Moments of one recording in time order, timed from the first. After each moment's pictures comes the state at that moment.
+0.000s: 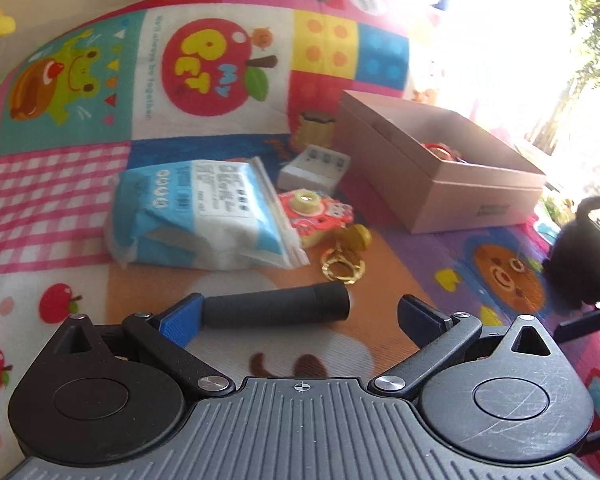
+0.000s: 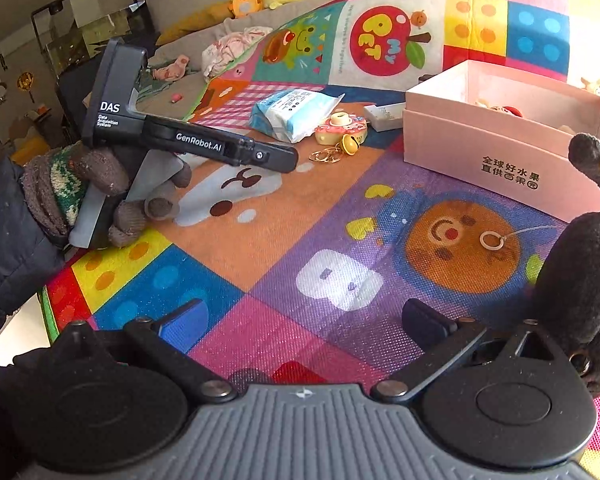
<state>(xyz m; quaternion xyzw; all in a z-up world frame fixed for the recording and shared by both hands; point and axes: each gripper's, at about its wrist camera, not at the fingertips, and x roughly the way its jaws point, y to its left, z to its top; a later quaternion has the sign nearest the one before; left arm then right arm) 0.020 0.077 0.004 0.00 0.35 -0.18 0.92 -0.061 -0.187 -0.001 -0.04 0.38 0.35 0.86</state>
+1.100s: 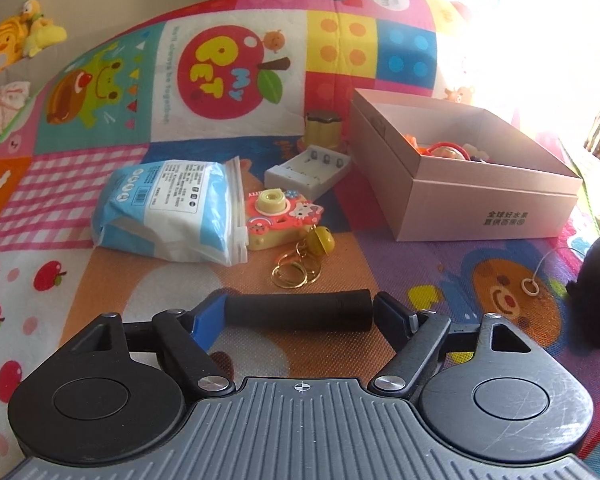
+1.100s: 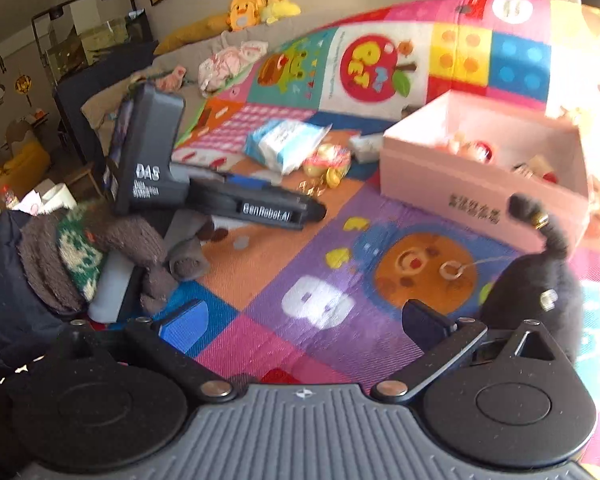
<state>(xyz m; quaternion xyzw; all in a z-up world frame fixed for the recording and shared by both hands) 0.011 0.014 0.004 0.00 0.34 -0.06 0.94 -0.077 -0.228 0.058 -0.04 0.32 0.32 0.89</state>
